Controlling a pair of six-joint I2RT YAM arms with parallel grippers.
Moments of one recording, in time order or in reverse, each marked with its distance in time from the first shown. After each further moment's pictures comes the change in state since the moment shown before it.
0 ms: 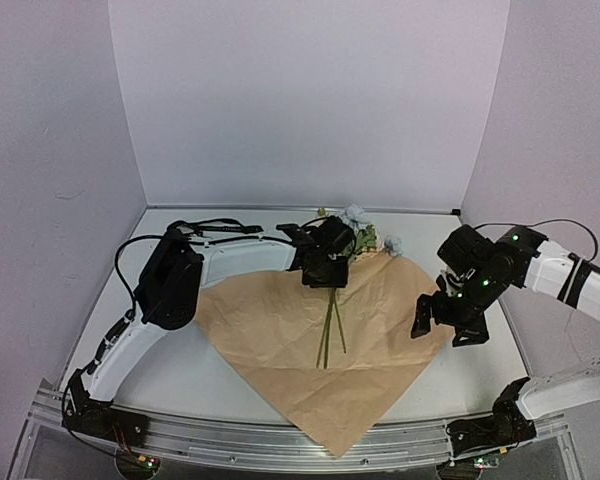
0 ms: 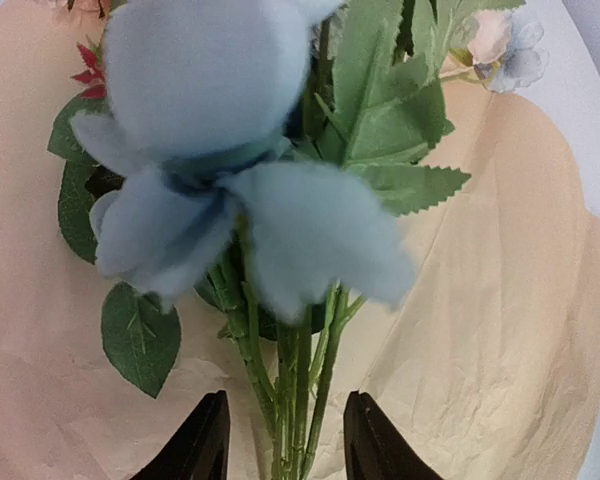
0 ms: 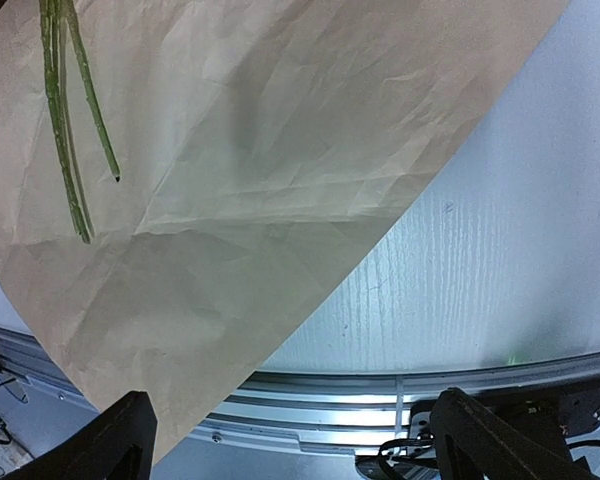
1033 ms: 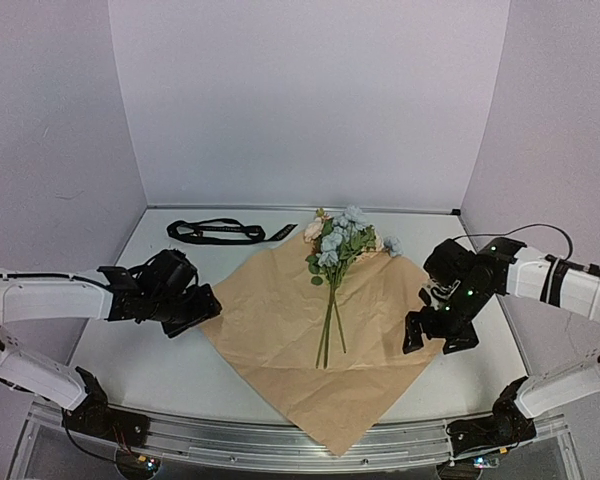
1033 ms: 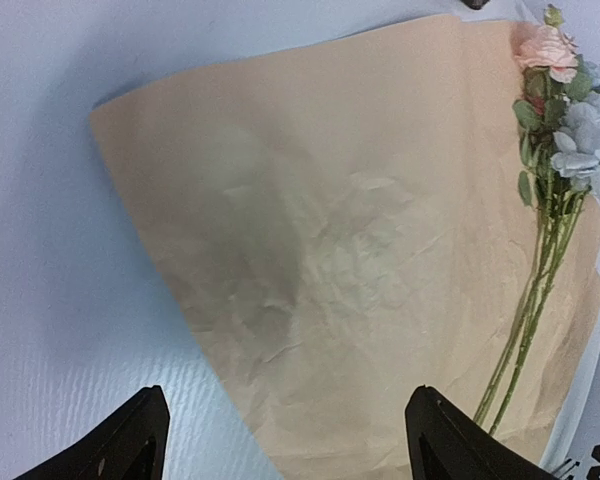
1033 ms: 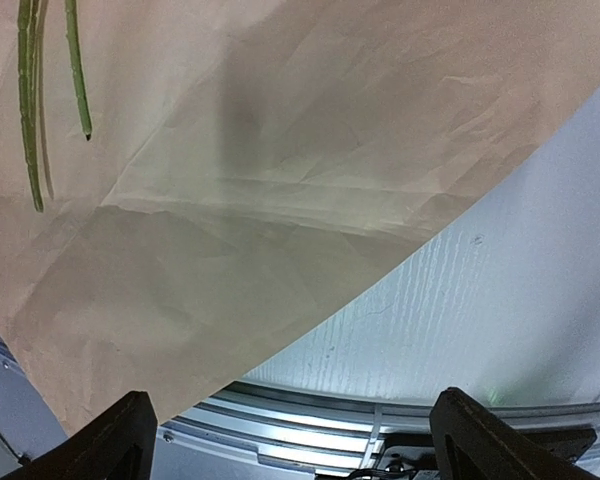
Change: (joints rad) left arm 0.191 -1.255 -1.550 0.277 -0.001 -0.348; right arm 0.024 0.074 -0.082 0.096 -0.027 -0.174
